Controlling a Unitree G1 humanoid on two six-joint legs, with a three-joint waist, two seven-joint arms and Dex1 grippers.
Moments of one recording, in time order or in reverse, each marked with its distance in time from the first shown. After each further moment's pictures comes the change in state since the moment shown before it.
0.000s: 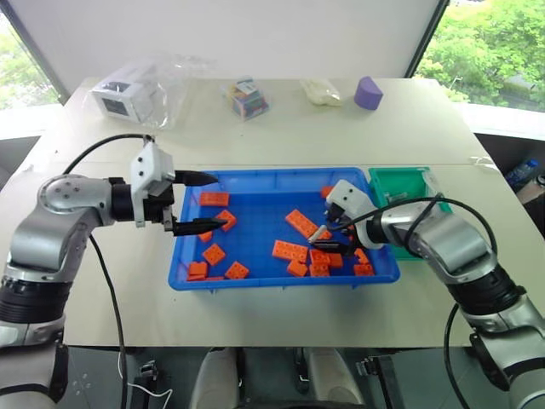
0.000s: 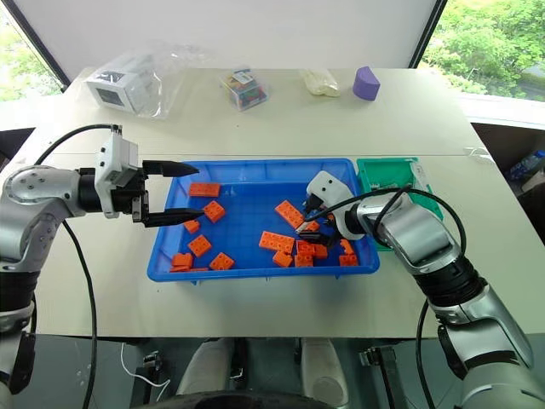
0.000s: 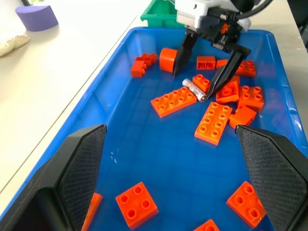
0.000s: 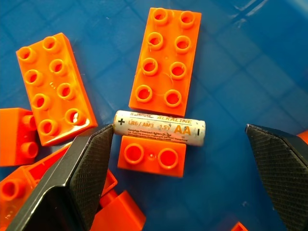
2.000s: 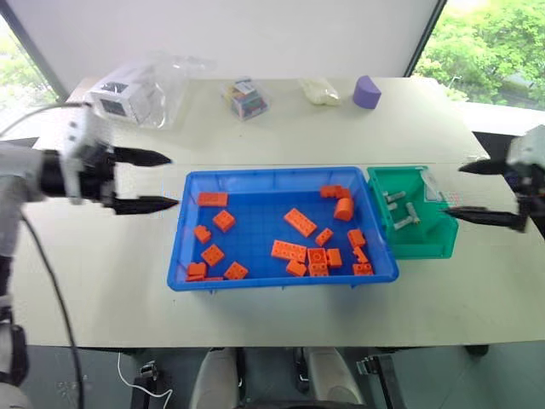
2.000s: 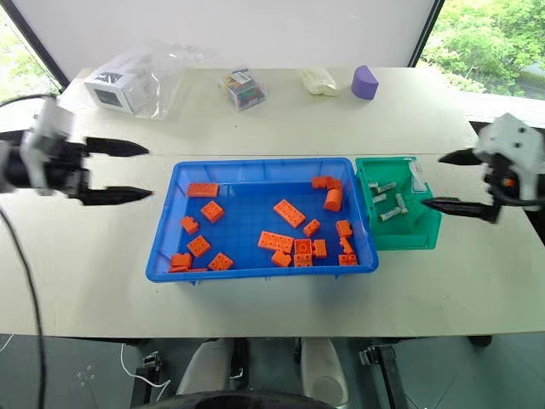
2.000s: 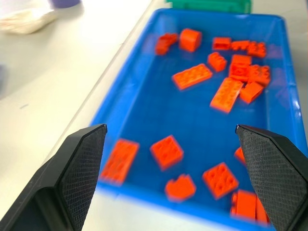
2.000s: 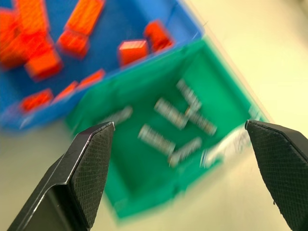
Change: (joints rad) left arm -0.093 0.262 0.118 0.253 -0.018 0.003 -0.236; right arm 0.302 -0.612 -0.639 0.372 0.072 -0.786 0.703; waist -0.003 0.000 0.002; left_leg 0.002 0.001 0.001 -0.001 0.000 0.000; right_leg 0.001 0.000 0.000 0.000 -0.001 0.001
